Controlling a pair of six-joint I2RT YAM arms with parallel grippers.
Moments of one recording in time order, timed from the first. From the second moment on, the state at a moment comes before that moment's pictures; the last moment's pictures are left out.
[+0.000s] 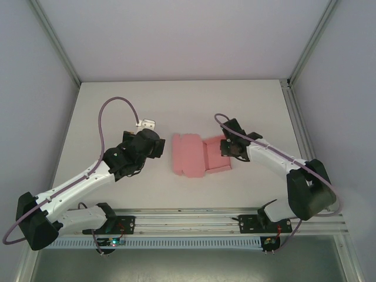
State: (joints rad) left arm -0.74 1.10 0.91 -0.59 -0.54 -0.32; right arm 0.43 1.43 0.83 -0.54 0.13 0.49
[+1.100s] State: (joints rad) left arm -0.74 1.11 0.72 -0.33 0.09 -0.66; right arm 0.65 1.49 0.51 0.11 0.11 1.30
